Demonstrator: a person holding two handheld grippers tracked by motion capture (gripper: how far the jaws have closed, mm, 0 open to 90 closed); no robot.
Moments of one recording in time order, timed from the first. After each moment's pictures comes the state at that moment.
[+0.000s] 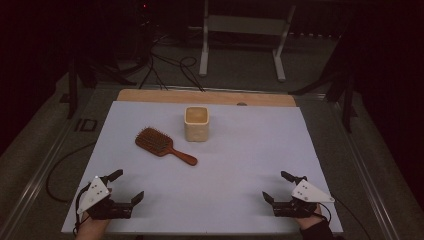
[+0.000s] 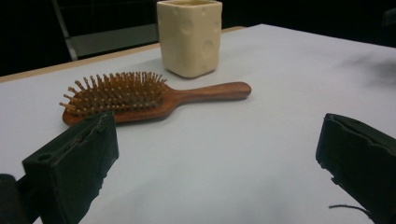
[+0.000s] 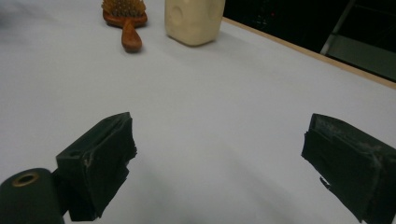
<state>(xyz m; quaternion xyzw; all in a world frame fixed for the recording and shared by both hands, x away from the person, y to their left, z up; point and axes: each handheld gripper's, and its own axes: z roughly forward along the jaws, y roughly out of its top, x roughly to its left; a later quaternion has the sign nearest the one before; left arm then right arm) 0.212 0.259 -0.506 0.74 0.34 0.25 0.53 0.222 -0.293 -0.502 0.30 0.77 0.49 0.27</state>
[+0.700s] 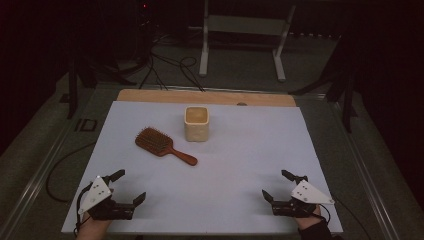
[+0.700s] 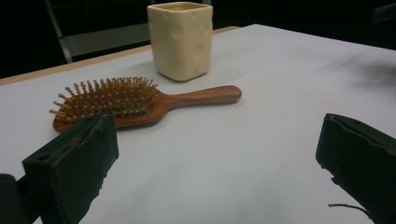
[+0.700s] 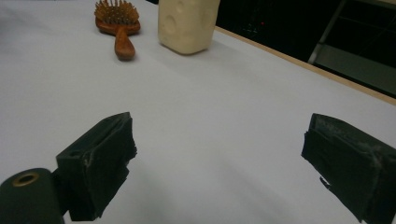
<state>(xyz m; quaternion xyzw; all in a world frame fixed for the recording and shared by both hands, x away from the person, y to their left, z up) 0.209 0.251 -0.494 0.74 0.33 0.24 0.53 0.221 -0.288 -0.500 0.30 0.77 0.49 0.29</state>
